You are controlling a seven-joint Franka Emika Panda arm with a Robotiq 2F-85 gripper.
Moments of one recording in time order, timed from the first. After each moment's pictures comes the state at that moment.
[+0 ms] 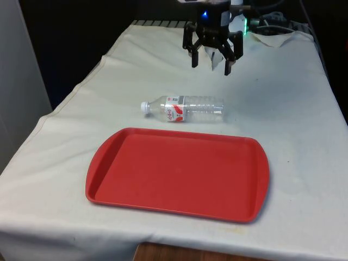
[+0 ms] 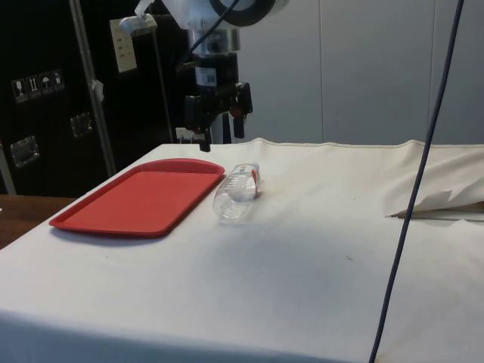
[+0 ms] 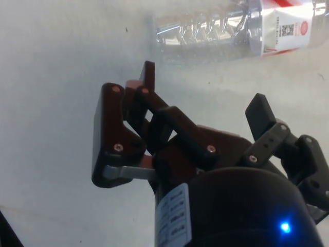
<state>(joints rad) 0.12 0.16 -0.14 -2.27 -0.01 2.48 0.38</state>
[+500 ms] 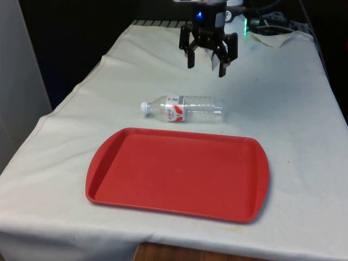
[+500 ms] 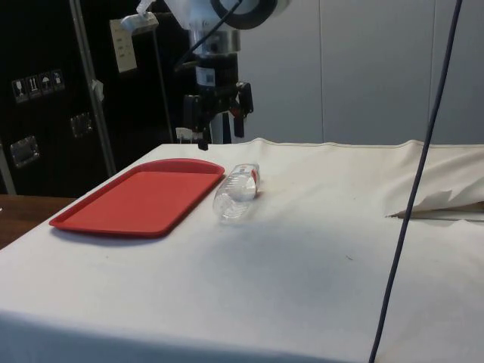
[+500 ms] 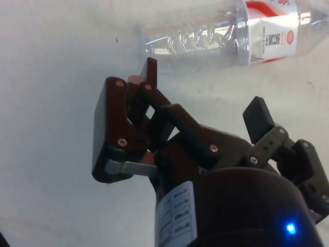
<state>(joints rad) 0.11 0.16 -0.16 -2.27 -0.03 2.51 0.45</state>
